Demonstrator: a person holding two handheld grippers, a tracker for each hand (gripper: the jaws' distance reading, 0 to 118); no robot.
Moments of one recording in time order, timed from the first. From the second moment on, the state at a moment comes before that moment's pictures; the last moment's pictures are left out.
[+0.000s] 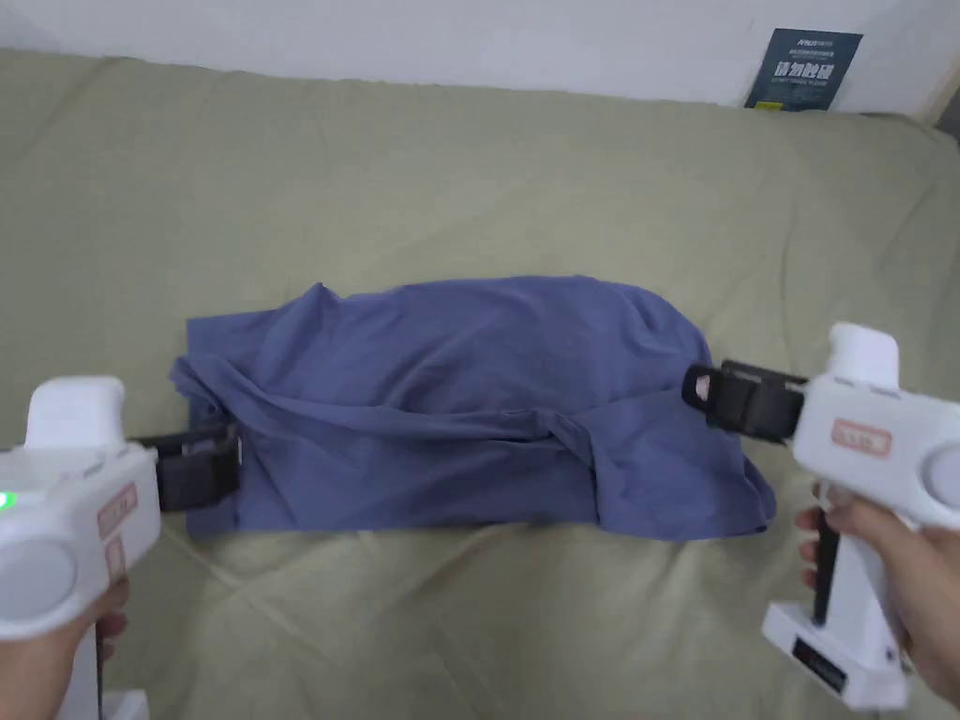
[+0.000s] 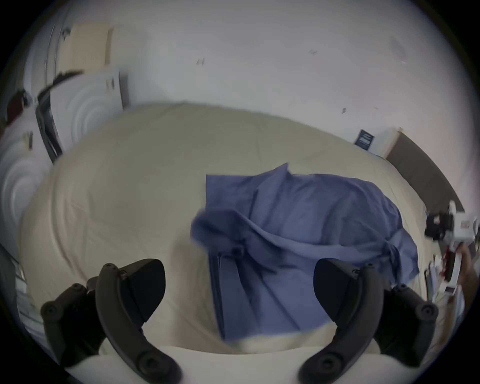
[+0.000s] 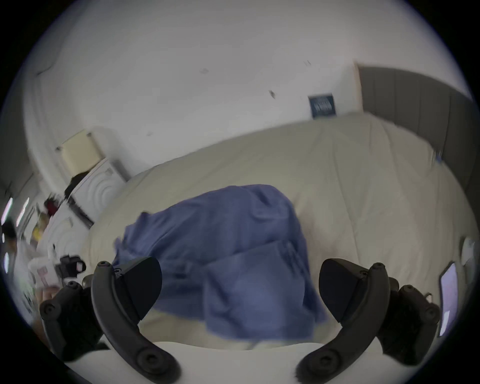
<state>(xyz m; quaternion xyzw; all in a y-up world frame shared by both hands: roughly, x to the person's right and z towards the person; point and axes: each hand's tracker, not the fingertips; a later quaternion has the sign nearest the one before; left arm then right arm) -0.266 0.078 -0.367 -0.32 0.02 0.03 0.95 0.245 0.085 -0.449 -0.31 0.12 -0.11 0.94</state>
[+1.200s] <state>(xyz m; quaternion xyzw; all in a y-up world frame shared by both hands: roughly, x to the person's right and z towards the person) -0.269 -0.017 -0.428 -0.42 0.03 0.00 0.91 0.190 0.059 -0.297 -0.32 0.06 0.00 0.95</state>
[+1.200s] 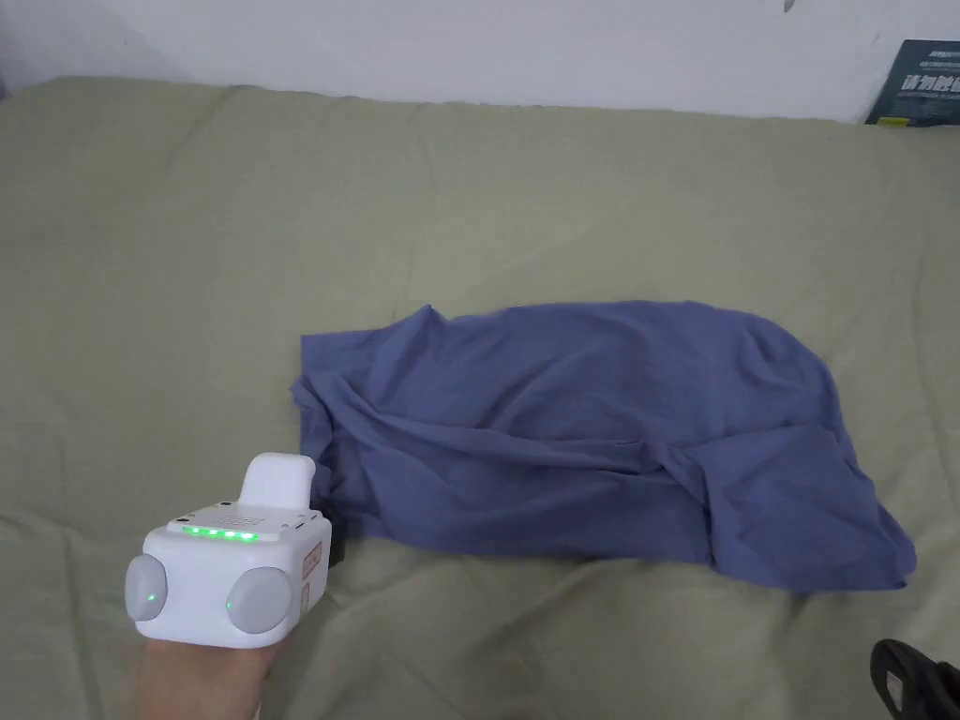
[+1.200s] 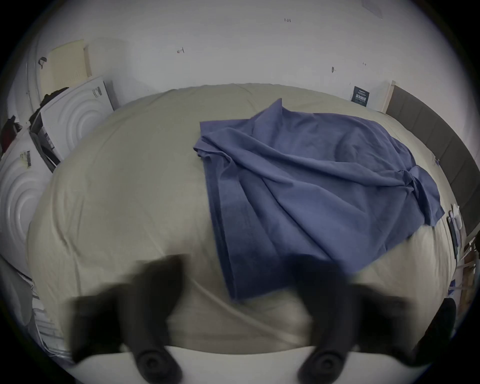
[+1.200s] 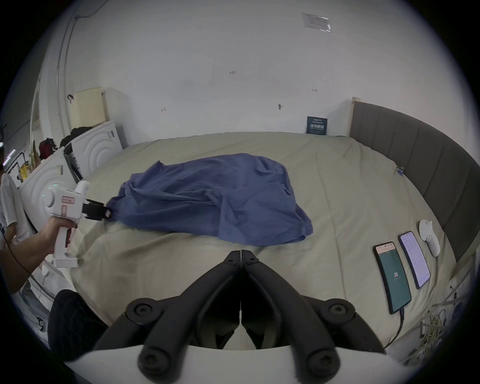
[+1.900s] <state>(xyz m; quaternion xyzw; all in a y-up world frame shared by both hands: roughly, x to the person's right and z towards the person) -0.266 -0.011 -0.427 -0.44 0.03 0.03 0.90 0.264 -0.038 -0.480 -0.47 0.03 -0.05 0.88</state>
